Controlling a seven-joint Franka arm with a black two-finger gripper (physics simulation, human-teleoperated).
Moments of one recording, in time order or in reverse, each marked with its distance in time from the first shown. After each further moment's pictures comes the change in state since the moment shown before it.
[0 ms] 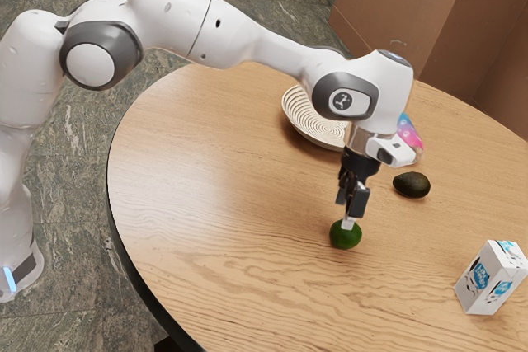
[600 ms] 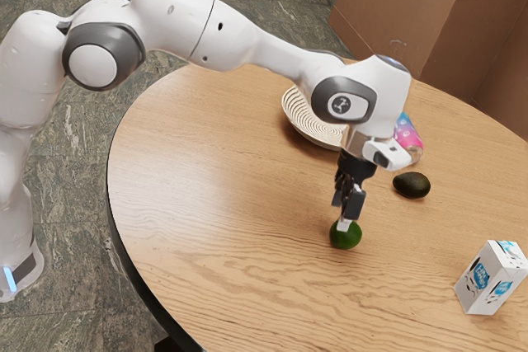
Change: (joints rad) arm 0.006 0.008 0.005 -0.016 -0.002 0.001 0.018
